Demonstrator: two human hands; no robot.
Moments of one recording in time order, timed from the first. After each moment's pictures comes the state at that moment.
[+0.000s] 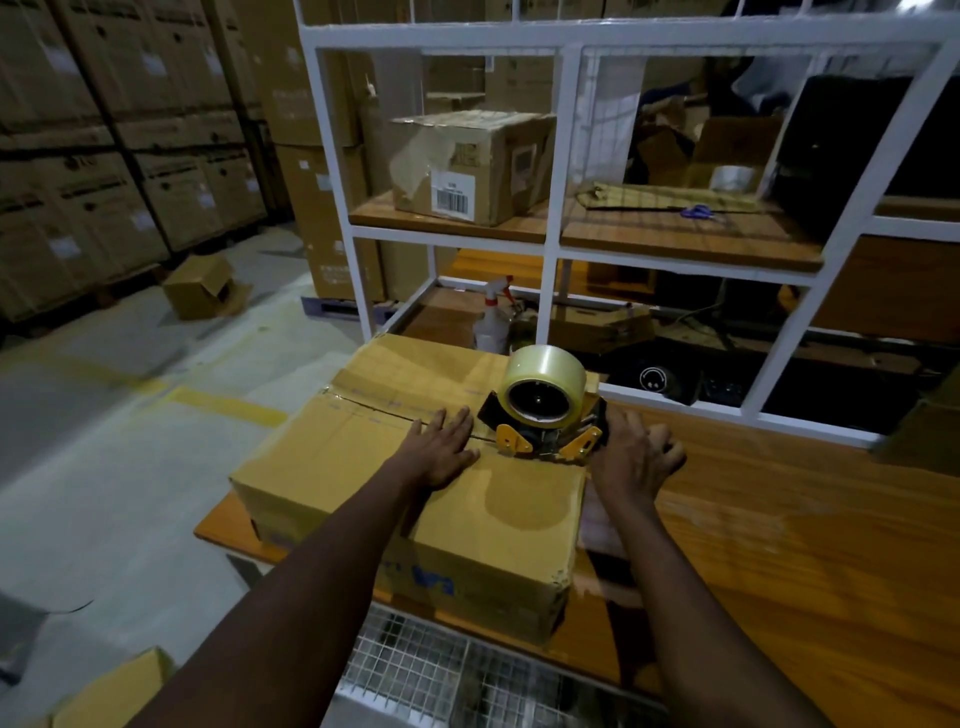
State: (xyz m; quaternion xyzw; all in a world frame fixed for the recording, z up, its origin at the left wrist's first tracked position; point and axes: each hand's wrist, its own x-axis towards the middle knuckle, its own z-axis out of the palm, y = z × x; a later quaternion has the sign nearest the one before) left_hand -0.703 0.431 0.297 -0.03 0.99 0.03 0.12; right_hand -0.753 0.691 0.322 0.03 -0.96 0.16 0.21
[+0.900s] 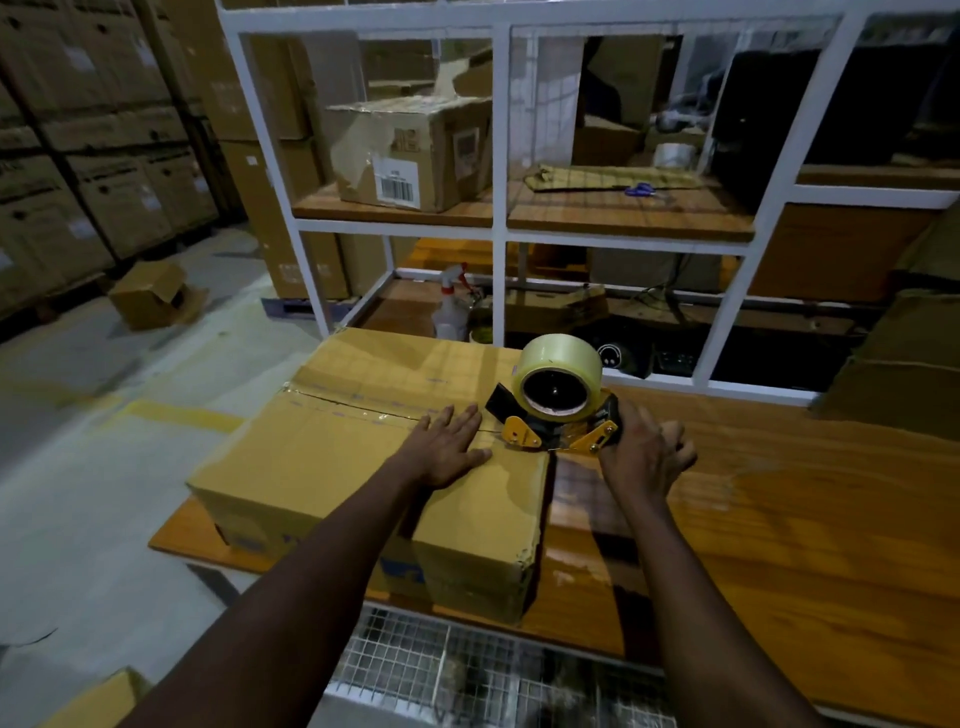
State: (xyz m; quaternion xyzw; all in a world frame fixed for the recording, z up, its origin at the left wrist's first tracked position) left_hand -0.712 0.495 0.300 0.03 0.99 0.04 0.12; right_hand -0.749 0.764 0.311 -0.02 -0.95 0.21 0.21
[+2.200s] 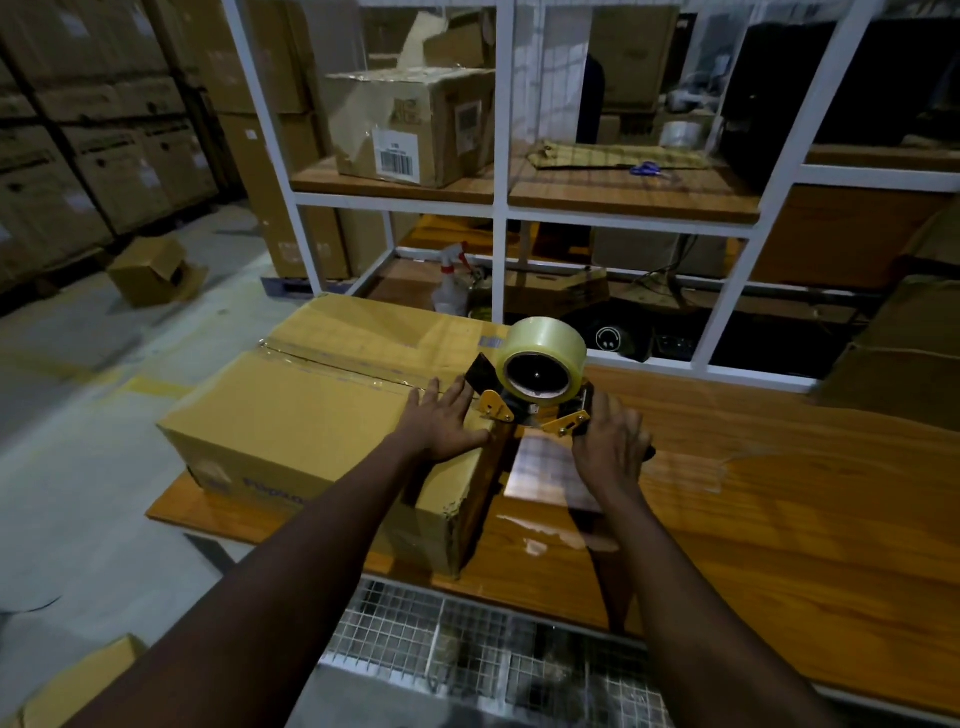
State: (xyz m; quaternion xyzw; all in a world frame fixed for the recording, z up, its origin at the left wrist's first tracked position) left_hand -0.713 0.503 0.300 -0.01 1.00 0.03 0.08; right_hand -0.745 0.751 0.290 0.07 -0.97 0.19 0.14
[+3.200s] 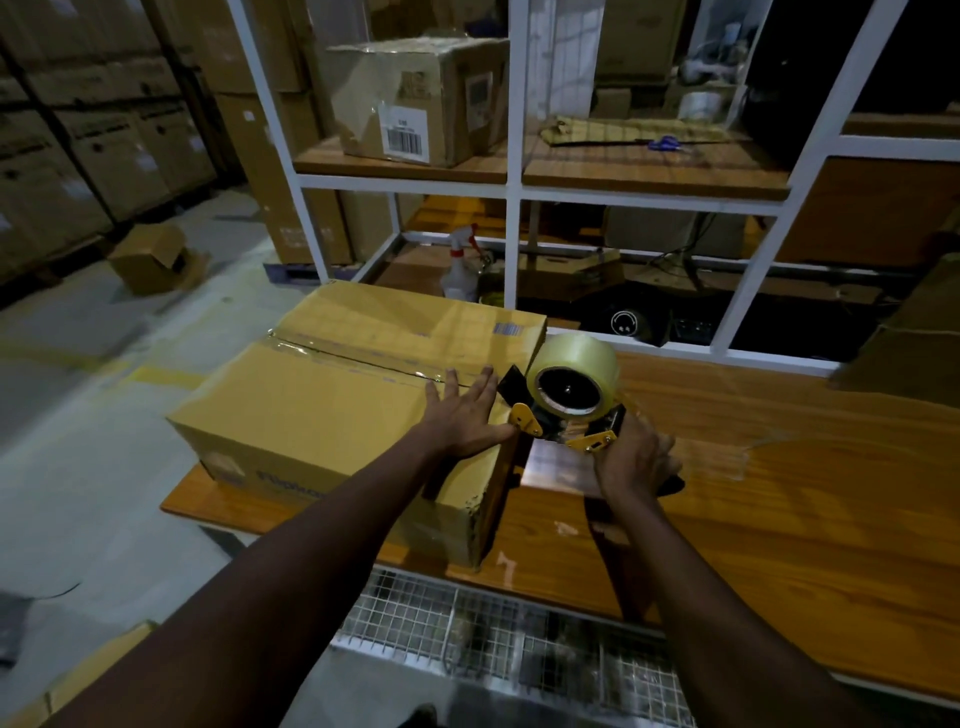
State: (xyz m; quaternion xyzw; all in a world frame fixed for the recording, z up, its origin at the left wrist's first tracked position) left_hand -0.715 0.507 0.295 0.01 0.99 0.06 0.10; right_hand -0.734 0.742 0.270 -0.09 -0.96 0.25 0.06
